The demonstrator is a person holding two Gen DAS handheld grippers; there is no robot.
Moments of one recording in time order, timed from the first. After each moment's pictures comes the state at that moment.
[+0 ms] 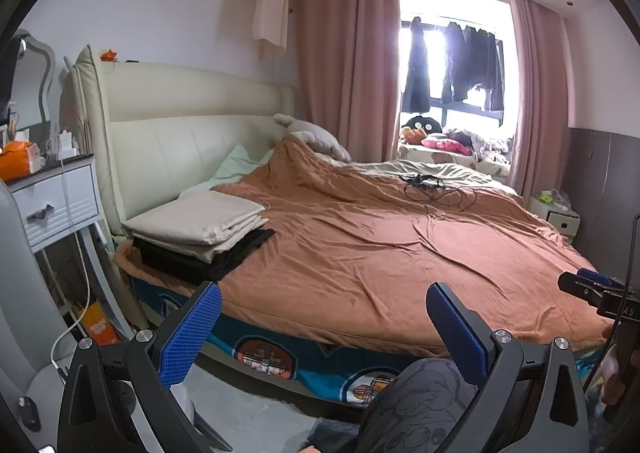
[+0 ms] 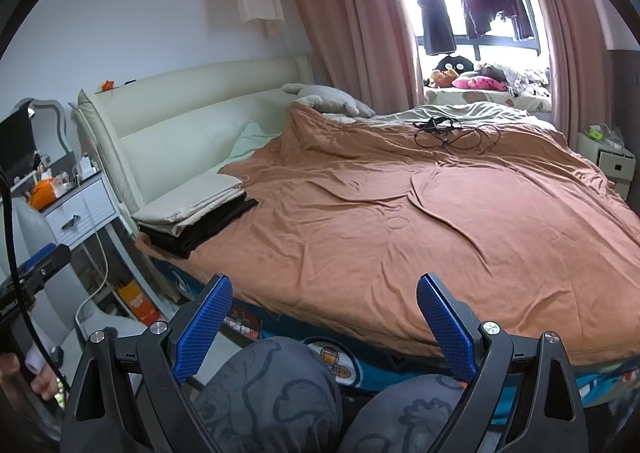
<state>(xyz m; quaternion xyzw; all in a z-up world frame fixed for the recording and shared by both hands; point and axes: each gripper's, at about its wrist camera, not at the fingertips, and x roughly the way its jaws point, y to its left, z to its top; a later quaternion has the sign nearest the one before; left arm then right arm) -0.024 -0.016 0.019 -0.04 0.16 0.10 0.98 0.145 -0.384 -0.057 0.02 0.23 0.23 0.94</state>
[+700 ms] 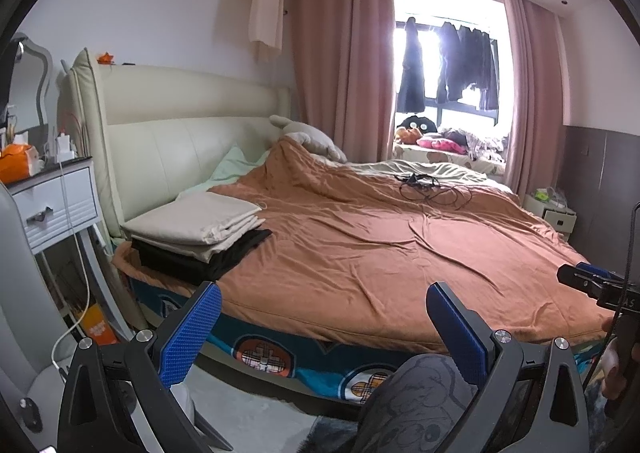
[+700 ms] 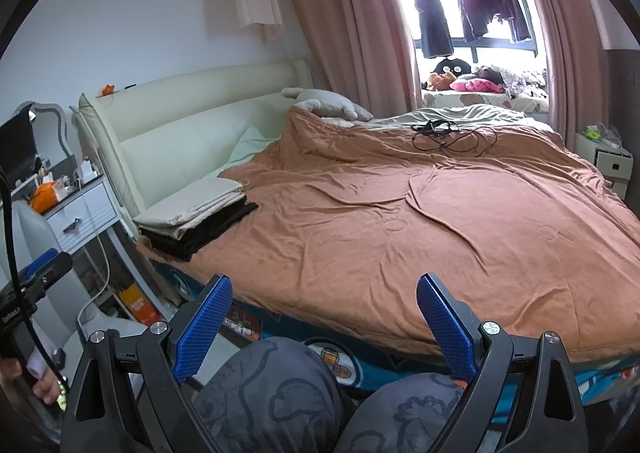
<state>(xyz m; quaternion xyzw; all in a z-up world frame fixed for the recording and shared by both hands) -0.031 -0.020 0.018 -0.03 0.16 0.09 0.98 0.137 -0.389 -0.056 0.02 0.23 0.23 0.95</state>
